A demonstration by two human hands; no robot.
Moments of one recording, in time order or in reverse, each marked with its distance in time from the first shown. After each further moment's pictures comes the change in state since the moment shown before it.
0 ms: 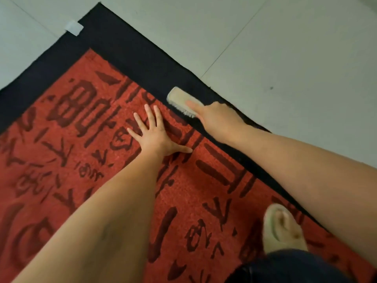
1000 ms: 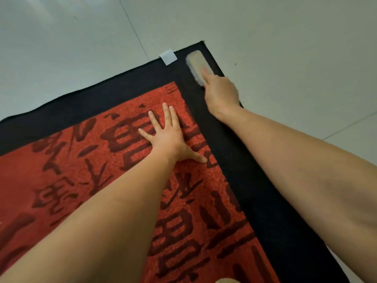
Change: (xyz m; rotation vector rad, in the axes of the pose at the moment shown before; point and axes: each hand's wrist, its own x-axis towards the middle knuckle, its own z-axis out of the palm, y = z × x) left_hand 0.119 -0.084 -0.101 -0.211 0.051 -0.249; right_hand 0.300 -0.109 -0.026 0.081 0.245 -0.180
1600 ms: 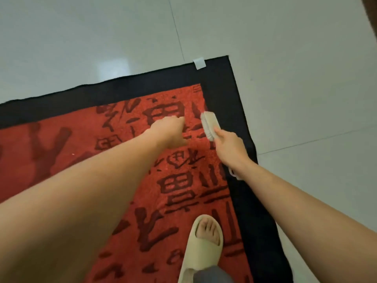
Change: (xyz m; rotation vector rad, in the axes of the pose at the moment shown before) left_hand -0.135 -0.037 -0.109 0.067 -0.106 0.123; right_hand -0.168 -0.055 -0.124 0.289 -0.461 0.191
